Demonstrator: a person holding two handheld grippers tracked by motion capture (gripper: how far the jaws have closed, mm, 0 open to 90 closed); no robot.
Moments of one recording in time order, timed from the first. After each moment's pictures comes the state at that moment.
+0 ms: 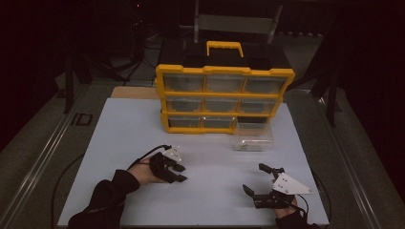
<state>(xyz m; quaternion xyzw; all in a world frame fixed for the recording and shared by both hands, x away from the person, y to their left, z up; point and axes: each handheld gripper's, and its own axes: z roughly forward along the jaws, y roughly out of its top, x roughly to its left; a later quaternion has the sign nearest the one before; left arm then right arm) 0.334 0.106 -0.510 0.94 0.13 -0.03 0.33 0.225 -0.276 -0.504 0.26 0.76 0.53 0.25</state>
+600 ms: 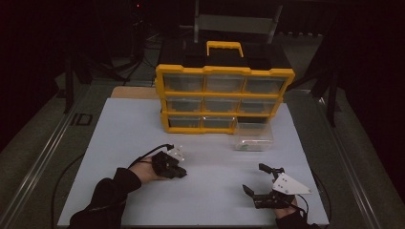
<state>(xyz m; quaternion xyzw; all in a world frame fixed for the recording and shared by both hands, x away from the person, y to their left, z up) 0.337 0.098 -0.507 0.95 0.13 -0.03 0.29 0.225 -0.276 -0.504 0.26 0.76 0.53 0.25</state>
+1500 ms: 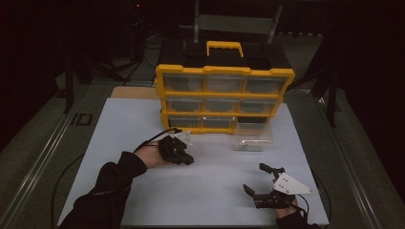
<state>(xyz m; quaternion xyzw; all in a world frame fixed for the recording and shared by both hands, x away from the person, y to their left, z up) 0.360 0.074 -0.449 0.95 0.10 -0.02 0.29 0.225 -0.277 -0.504 0.26 0.76 0.54 0.25</state>
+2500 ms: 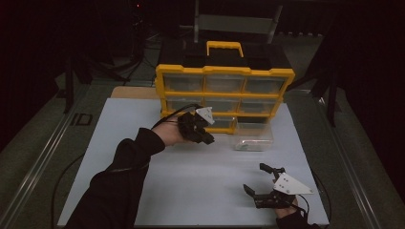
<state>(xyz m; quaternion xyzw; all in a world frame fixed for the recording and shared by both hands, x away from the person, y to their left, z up) 0.391 0.019 -0.378 0.95 0.06 0.00 0.32 0.225 -0.277 -0.503 0.26 0.76 0.54 0.25</state>
